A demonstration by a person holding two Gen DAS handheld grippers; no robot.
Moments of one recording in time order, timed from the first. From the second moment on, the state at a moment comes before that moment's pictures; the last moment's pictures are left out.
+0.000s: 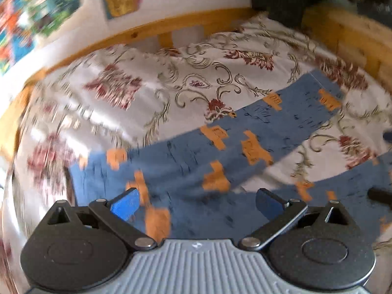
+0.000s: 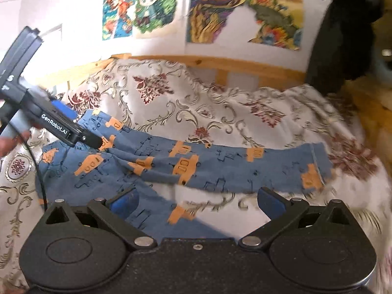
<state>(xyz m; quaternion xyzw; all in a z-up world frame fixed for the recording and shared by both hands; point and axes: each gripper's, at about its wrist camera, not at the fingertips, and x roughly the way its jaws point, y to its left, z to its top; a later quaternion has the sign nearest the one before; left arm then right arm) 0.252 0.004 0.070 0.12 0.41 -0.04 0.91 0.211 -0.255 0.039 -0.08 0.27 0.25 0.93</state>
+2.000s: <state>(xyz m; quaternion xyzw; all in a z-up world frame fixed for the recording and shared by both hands) 0.478 0.081 -0.024 0.17 0.39 -0.05 0.90 0.514 -0.140 -0.063 -0.31 0.29 0.31 0.85</state>
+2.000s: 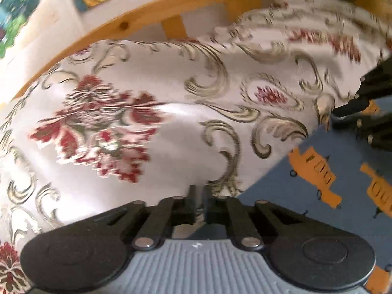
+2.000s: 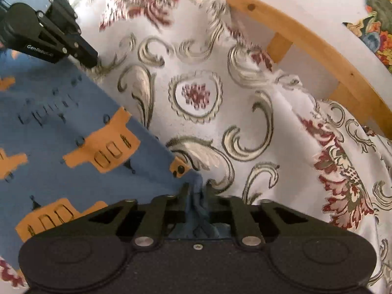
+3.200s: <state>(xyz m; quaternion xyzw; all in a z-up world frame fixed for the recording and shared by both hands) 0.430 0.166 0.018 0.21 0.50 -0.09 0.84 0.512 -0.042 -0.050 -0.32 0.32 0.46 0.76</state>
